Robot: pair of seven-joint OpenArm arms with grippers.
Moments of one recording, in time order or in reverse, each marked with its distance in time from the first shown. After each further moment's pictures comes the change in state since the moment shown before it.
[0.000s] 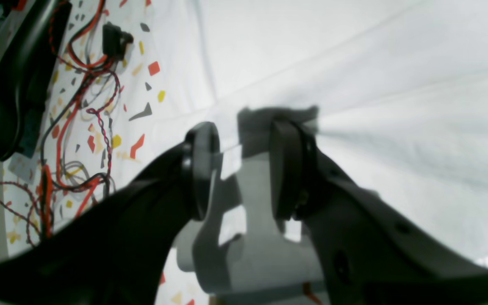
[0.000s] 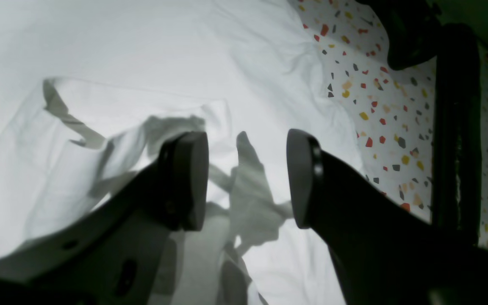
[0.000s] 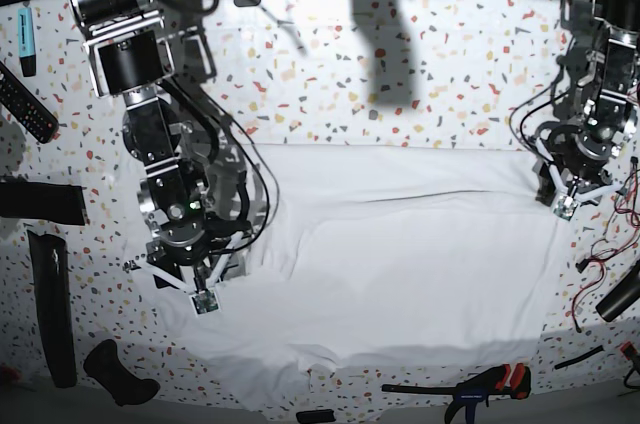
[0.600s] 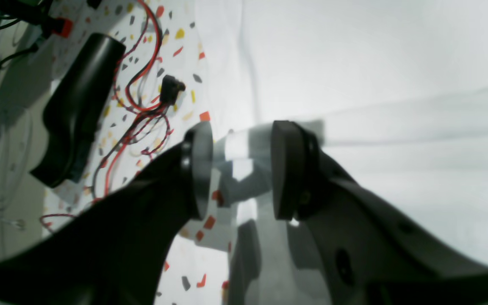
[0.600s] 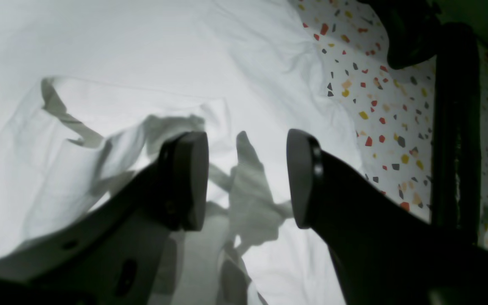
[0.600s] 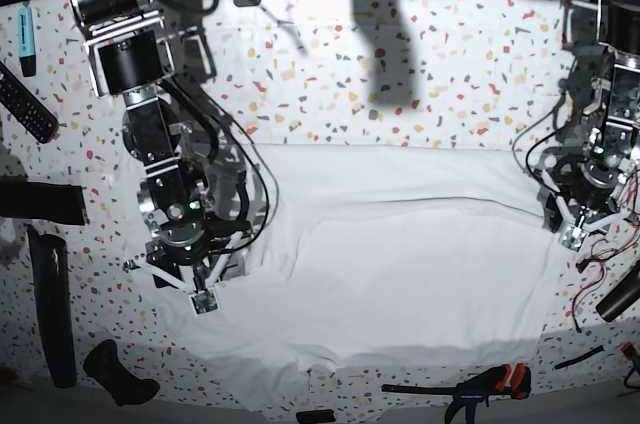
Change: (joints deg) left arm -5.2 0.0 0.0 -0.6 -0.9 1.7 -0.7; right arm 0.0 0.0 0.0 0.0 0.0 0.0 -0.2
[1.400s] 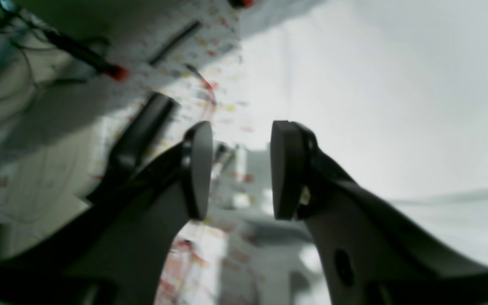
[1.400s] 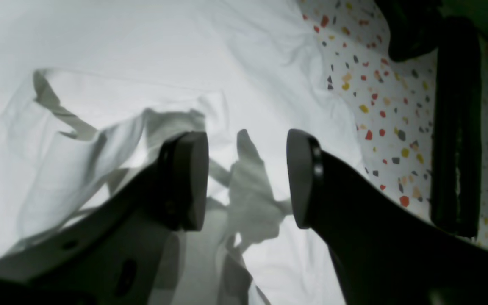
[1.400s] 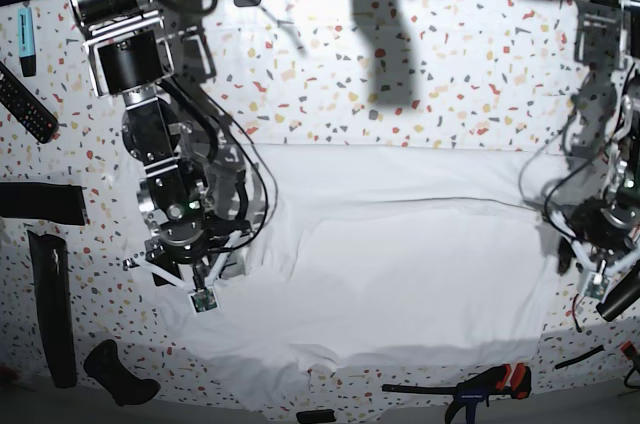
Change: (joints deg) left arm -0.3 -4.4 0.0 19.3 -19.2 0.1 19.8; right arm 0.0 0.1 0.0 0.0 0.0 0.0 -1.1
